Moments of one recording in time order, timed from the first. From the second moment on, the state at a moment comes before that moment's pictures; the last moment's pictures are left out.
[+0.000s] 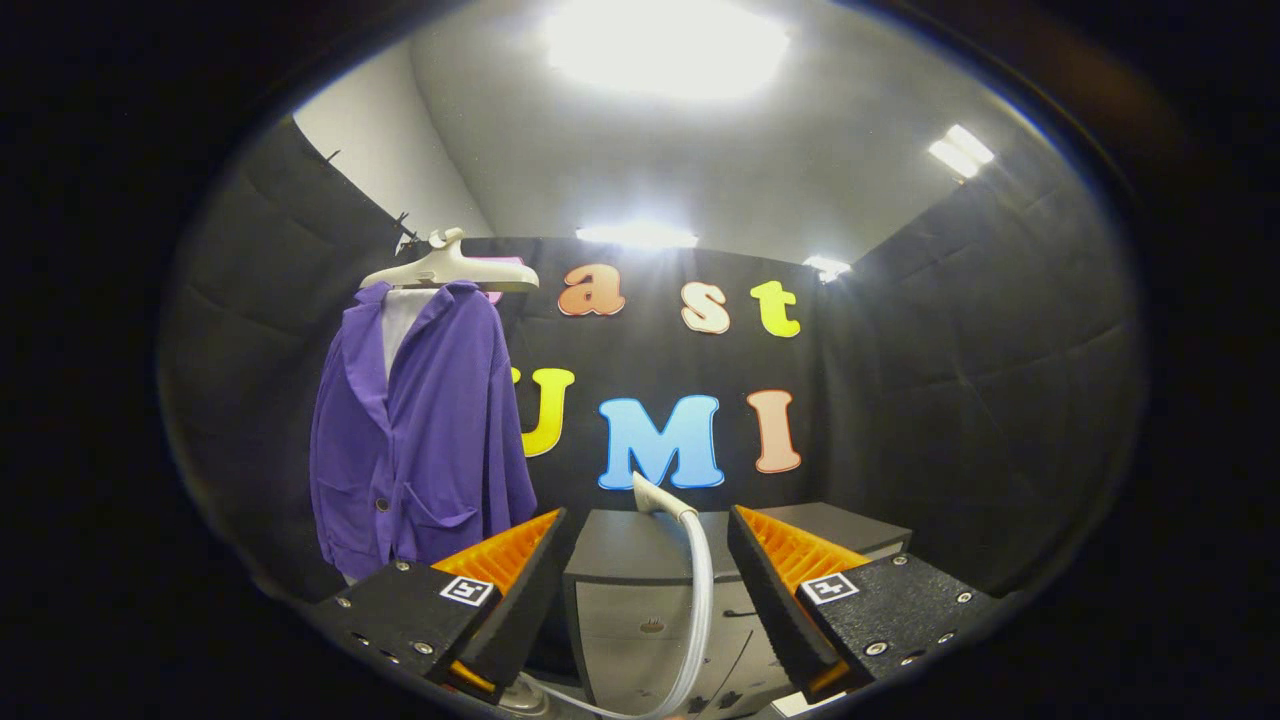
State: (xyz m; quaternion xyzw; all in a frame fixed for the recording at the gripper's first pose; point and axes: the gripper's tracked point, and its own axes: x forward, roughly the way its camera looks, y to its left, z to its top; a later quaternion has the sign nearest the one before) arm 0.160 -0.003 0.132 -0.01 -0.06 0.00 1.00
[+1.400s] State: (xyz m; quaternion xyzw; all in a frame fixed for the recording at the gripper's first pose) arm 0.542 -0.069 0.035 0.19 0.25 0.12 0.94
